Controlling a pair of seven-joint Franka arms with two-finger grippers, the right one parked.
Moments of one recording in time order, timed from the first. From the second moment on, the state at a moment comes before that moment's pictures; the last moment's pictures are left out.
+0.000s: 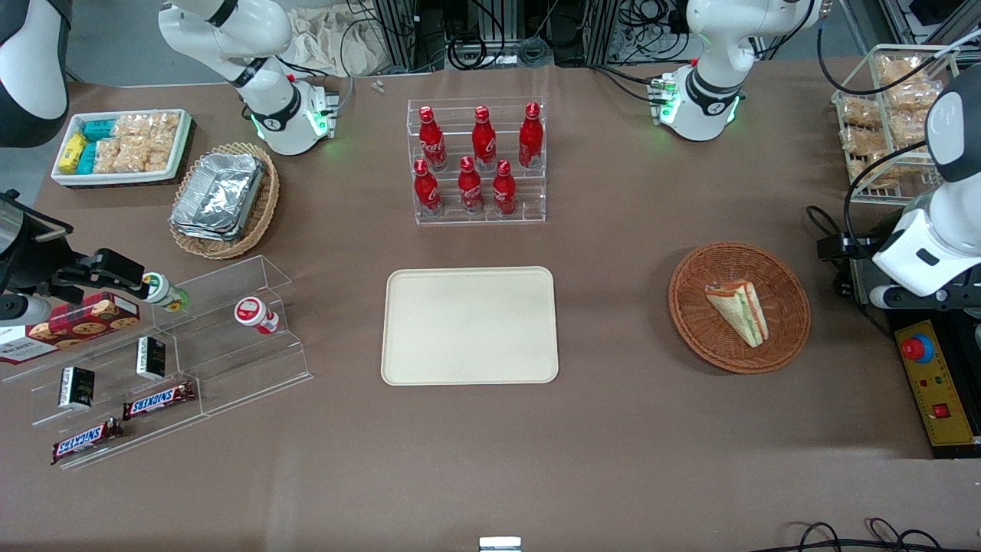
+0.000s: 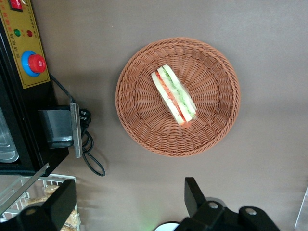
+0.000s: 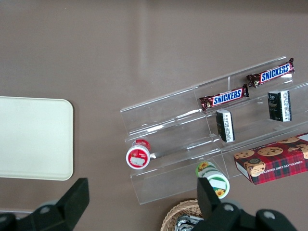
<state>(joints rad) 0.00 0.16 -0.02 -1.58 0.11 1.53 0.00</state>
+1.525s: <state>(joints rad) -0.03 0.17 -0.02 -2.14 -0.04 2.25 -0.41</state>
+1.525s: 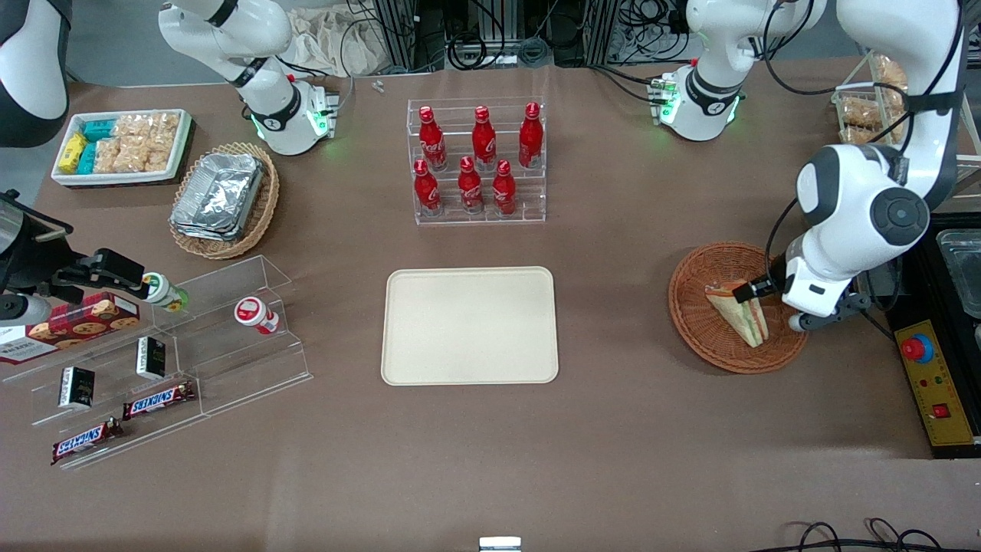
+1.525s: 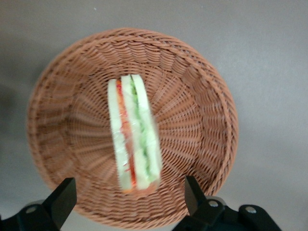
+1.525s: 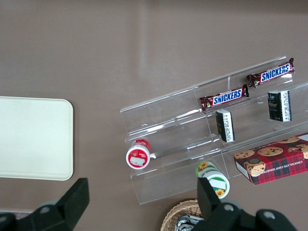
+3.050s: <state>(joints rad) -0.05 0.15 -0.02 -1.96 -0.06 1.95 -0.66</state>
